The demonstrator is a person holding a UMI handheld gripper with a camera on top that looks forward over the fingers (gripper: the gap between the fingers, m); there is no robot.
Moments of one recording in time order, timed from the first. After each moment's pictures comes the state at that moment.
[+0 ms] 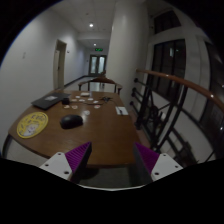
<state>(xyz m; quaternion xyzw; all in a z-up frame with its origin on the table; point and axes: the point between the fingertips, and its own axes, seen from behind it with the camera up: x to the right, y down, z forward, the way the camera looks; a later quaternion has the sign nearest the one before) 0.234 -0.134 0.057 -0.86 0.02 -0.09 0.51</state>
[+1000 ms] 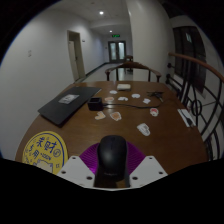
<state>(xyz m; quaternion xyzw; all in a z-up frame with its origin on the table) 0.049 0.097 -0.016 -0.90 -0.02 0.05 0.44</state>
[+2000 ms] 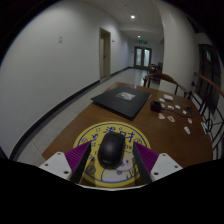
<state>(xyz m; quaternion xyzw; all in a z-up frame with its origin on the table) -0.165 -0.007 0.016 -0.88 -0.15 0.06 0.45</state>
